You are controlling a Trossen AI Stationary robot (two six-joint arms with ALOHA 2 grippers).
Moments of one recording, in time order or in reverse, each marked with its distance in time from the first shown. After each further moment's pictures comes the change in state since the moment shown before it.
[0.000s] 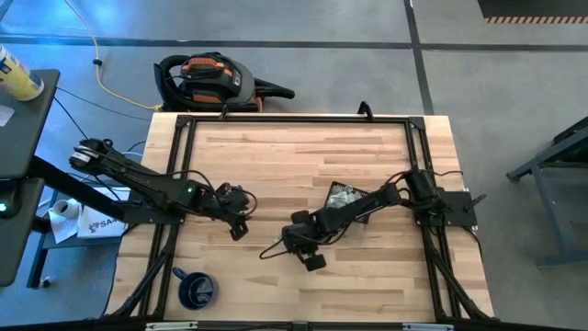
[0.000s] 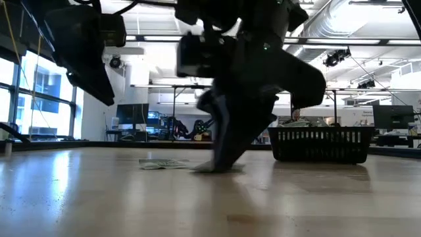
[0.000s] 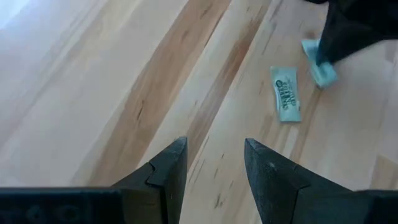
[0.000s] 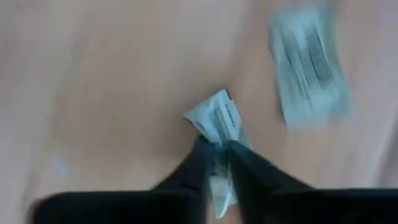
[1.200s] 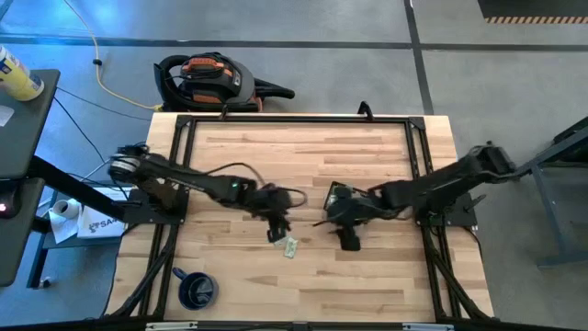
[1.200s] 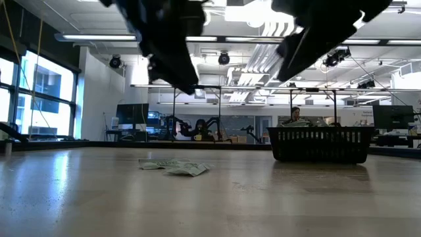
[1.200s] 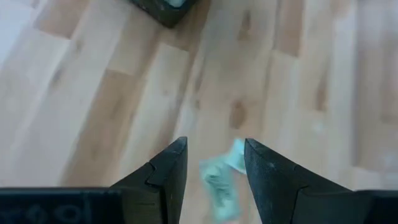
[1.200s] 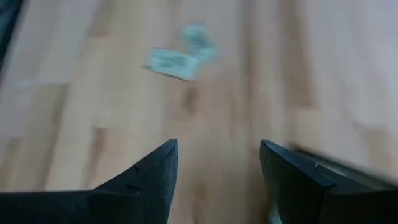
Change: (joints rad) left arm 0.156 0.446 0.443 0.071 0.253 0.306; right arm 0.012 -0.731 -0.564 0.186 0.092 0.272
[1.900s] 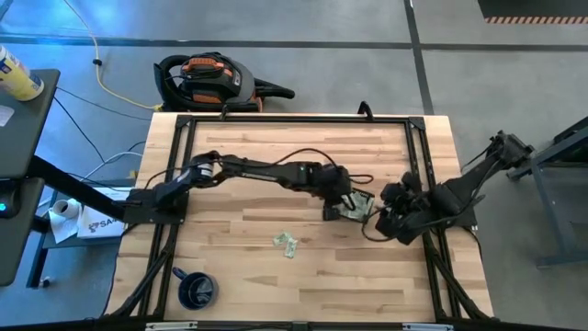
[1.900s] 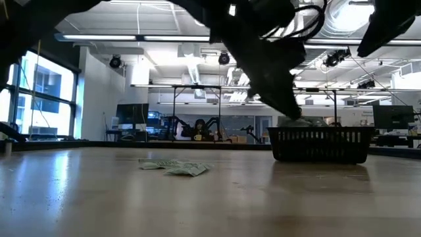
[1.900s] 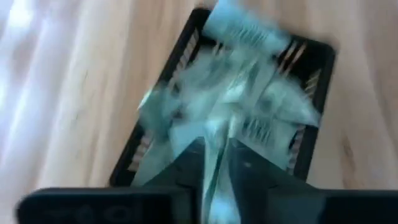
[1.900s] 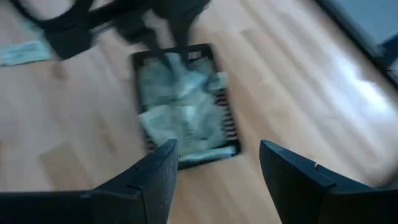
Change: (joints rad) left arm 0.185 0.656 0.794 -0.088 0.016 0.451; right arm 0.325 -0.304 0.049 -0.840 0.554 0.870
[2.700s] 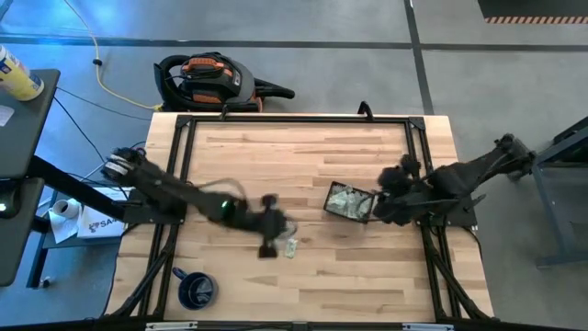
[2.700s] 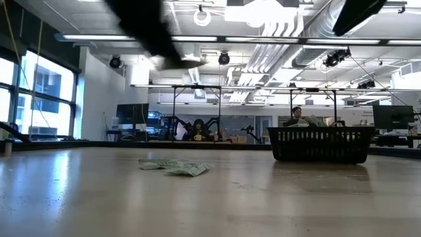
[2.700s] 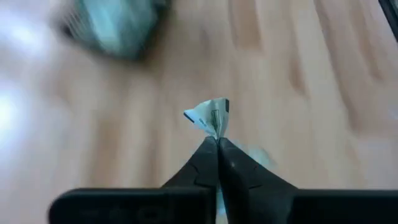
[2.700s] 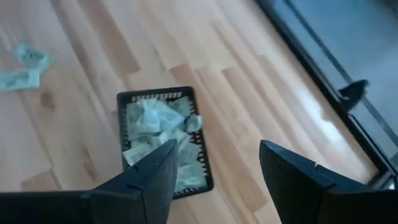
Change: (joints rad) left arm -0.382 -0.693 -0.857 0.172 -0.232 -0.285; right arm -0.159 0.037 0.188 -0.046 0.020 -0.267
